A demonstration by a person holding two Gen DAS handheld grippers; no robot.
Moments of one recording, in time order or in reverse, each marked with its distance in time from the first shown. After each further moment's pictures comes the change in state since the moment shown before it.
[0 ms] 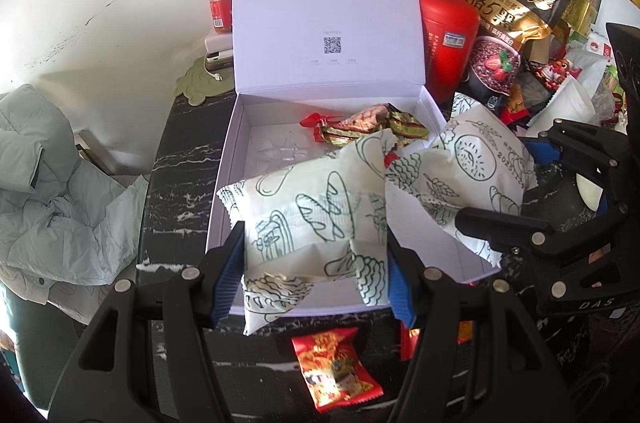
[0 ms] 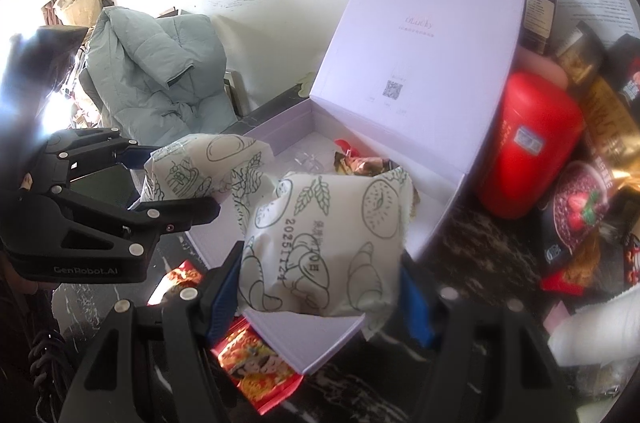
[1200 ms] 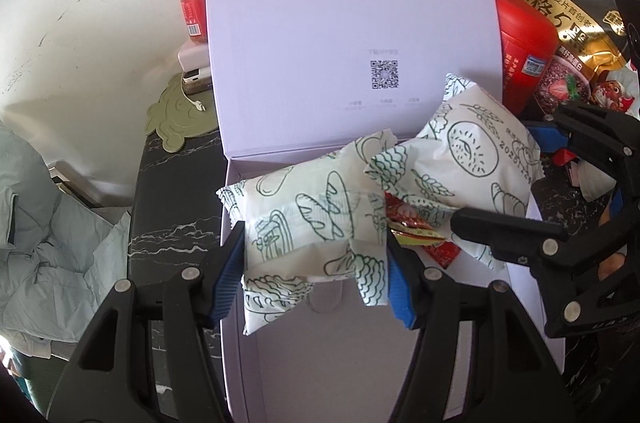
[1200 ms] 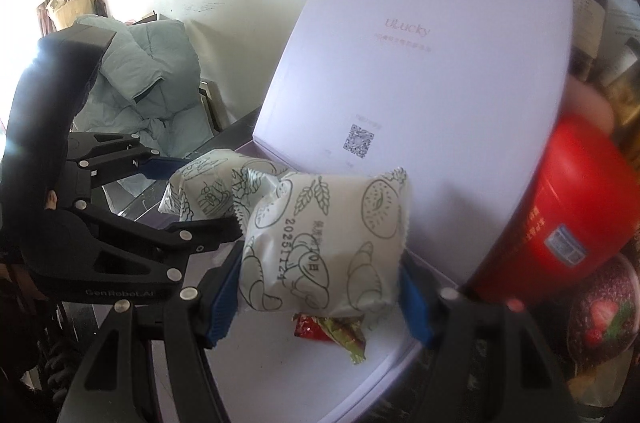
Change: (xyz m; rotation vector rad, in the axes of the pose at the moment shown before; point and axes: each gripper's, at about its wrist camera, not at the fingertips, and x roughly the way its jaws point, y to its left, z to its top) left arm 0.101 0.026 0.076 0.036 0.039 -0.018; right arm 0.081 -0.058 0.065 -0.005 0.000 0.003
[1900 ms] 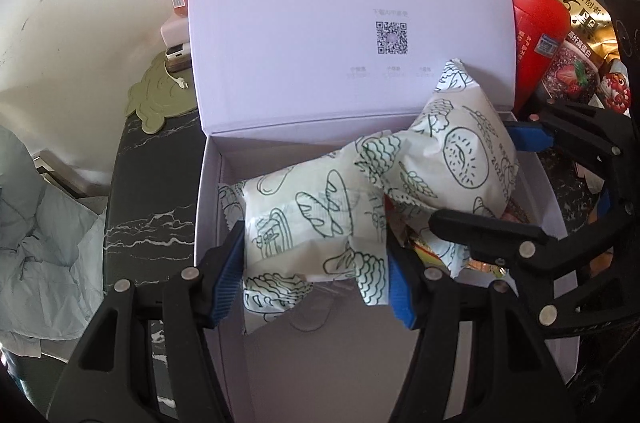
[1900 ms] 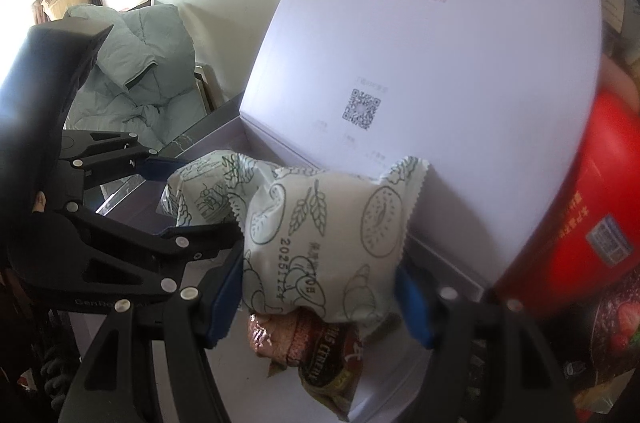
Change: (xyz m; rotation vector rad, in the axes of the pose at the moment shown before) left arm 0.027 0.000 -0.010 -0.002 0.051 -0.025; right arm 0.025 0.000 -0.013 0.003 0.060 0.008
